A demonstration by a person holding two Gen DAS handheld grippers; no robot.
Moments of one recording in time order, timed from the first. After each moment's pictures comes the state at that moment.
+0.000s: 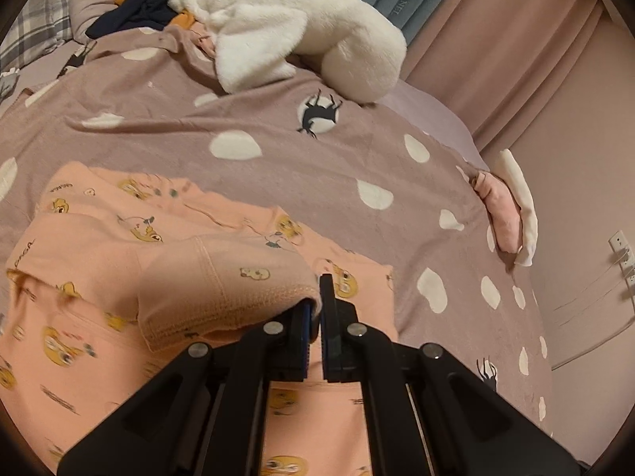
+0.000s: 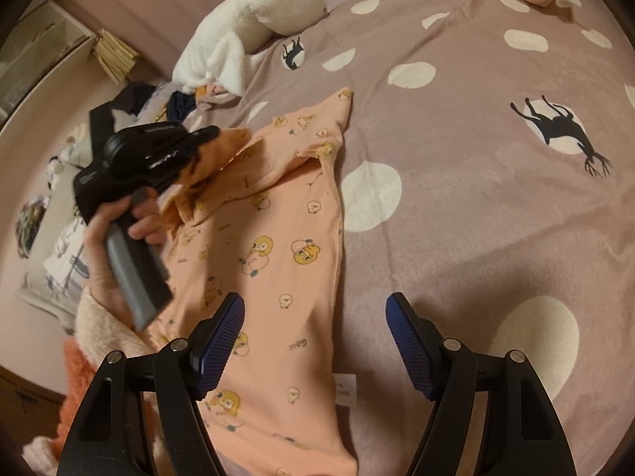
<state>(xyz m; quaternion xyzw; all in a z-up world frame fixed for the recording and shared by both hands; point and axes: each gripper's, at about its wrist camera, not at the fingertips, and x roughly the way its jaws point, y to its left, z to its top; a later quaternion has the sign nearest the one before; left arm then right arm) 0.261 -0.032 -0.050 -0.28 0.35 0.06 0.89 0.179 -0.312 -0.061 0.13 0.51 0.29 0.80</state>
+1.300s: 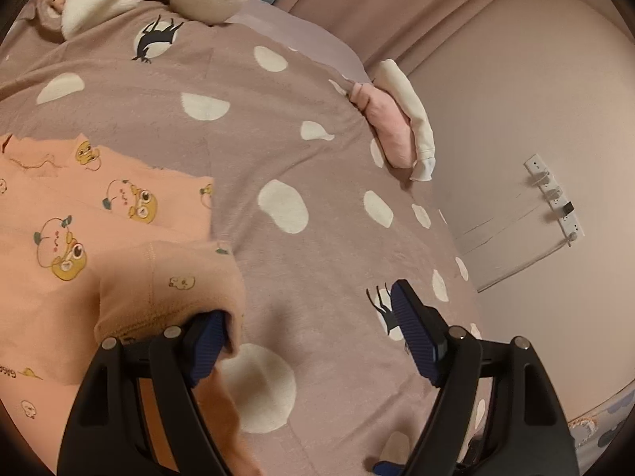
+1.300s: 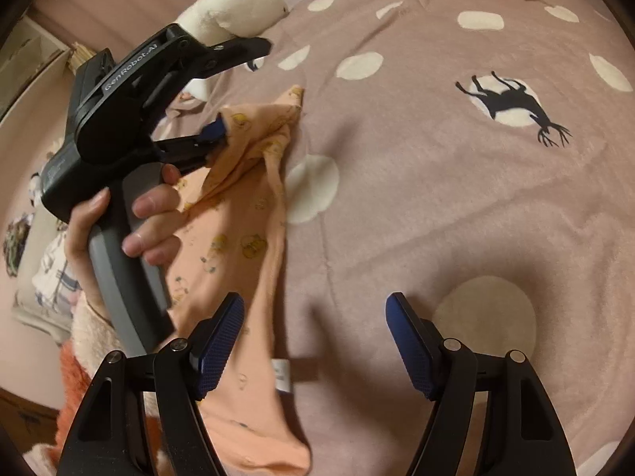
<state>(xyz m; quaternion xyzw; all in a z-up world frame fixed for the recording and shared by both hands) 0.292 -0.131 -0.057 -0.29 0.39 -0.17 0.86 0.186 -0.340 -0.079 0.13 0.54 0.25 0.80</state>
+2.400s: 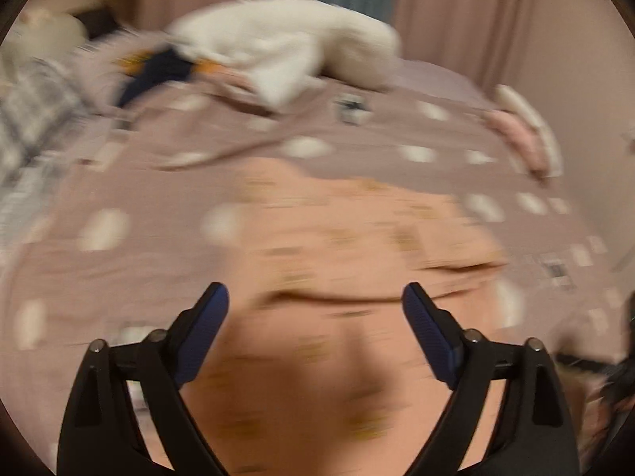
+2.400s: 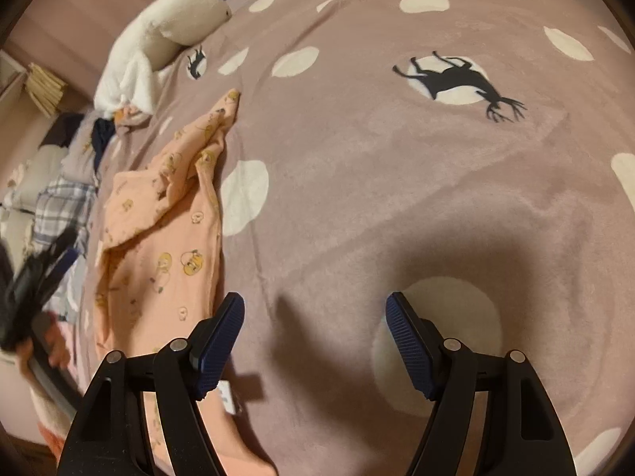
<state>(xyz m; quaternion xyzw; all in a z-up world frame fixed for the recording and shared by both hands) 0.137 0.025 -0.039 -0.08 0.36 0.10 0.92 0.199 -0.346 -0.092 0.13 0.55 0.16 0.81</state>
